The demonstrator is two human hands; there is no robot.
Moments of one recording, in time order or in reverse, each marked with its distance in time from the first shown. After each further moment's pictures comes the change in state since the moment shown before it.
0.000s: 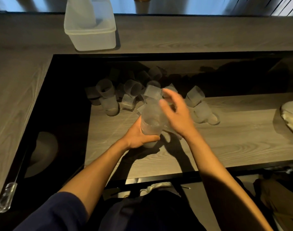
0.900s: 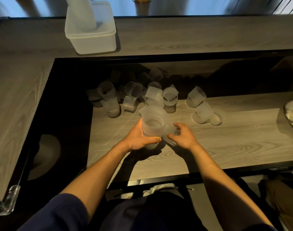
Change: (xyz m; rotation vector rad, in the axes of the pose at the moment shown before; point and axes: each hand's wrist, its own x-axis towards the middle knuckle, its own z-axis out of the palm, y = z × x) left_hand 0.004 0.000 -0.001 0.018 0.001 -0.035; right_hand -0.016 0.124 0.008 -0.300 -0.191 0.514
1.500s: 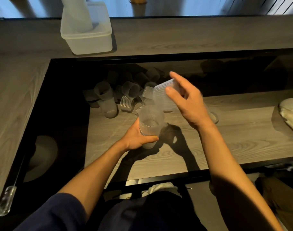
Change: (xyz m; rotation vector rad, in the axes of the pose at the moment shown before) left_hand 0.000 -0.006 0.001 0.000 0.012 0.037; right_hand -0.065 -0.123 -0.089 0.394 0.203 -0.553
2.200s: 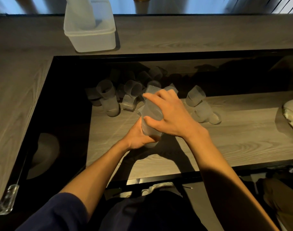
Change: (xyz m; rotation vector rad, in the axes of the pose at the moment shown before) left_hand 0.006 -0.007 -0.001 0.043 -0.015 0.023; right_hand -0.001 0.009 0.041 -0.719 -0.261 -0.367
